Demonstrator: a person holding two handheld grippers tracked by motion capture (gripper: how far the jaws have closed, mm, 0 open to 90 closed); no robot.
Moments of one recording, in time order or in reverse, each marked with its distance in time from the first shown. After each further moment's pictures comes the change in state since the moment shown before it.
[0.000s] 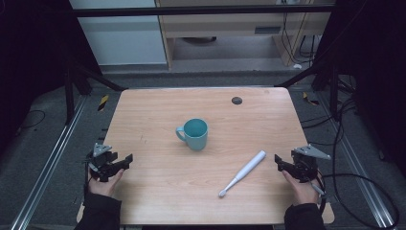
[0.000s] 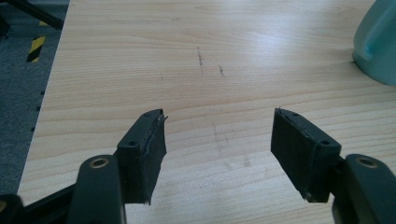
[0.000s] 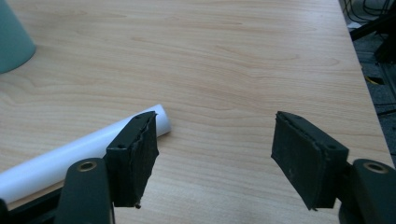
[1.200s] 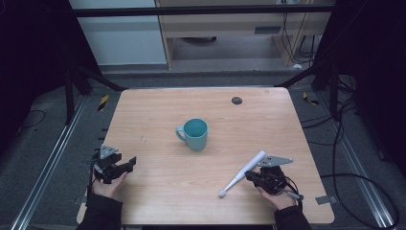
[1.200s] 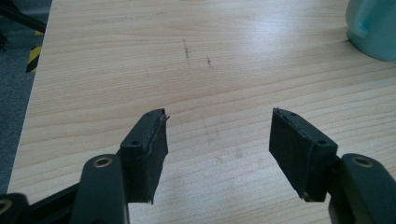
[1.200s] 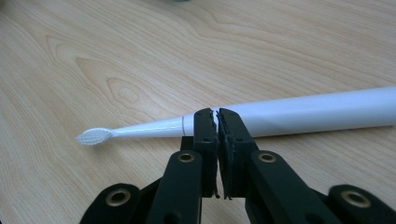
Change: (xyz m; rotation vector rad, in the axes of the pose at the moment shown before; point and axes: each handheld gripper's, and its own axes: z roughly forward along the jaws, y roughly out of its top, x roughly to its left) left arm -0.010 -0.004 0.004 0.018 -0.004 0.085; right arm 0.086 -0.008 0.004 0.177 0.392 -0.203
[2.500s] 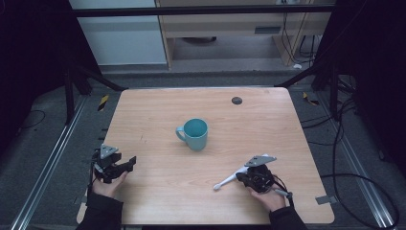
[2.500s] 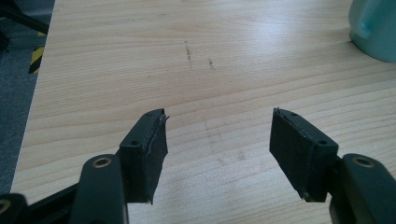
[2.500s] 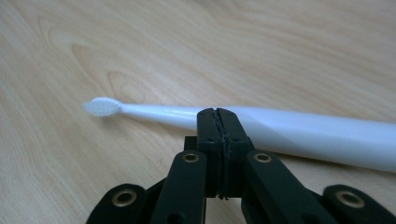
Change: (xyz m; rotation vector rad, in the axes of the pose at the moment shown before) left arm 0.001 0.001 0.002 0.000 0.006 0.000; right arm 0.011 0.007 0.029 0.065 0.020 -0.039
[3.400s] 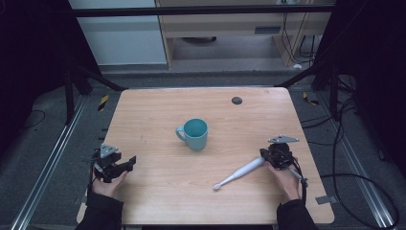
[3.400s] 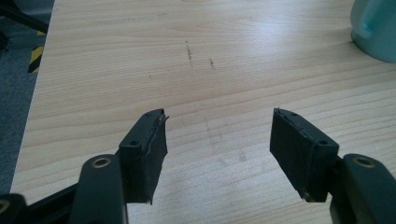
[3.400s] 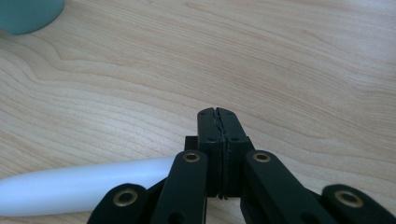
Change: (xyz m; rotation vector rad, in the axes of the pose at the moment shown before) left arm 0.001 0.001 0.001 0.002 -0.002 0.000; right arm -0.088 0.011 -0.006 -0.069 -0.272 0.164
